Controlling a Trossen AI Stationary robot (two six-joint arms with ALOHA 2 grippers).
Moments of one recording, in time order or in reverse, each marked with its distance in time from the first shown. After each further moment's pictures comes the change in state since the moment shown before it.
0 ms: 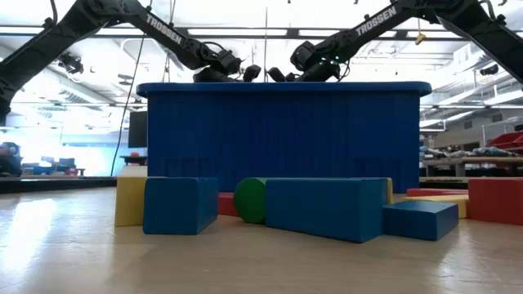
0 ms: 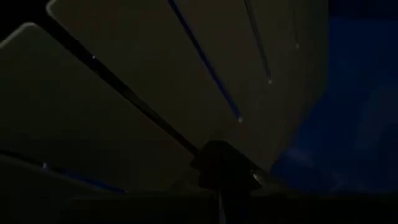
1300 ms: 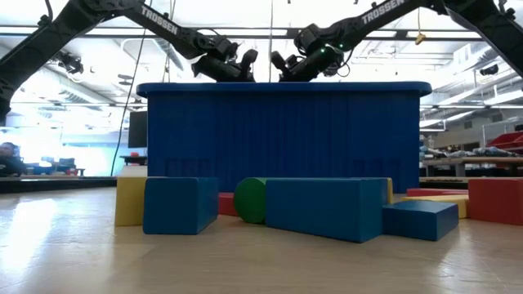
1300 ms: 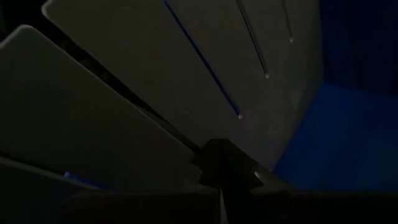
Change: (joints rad) left arm 0.003 -0.030 0.067 0.043 0.005 0.088; right arm 0.024 -0.066 0.000 0.087 0.082 -0.061
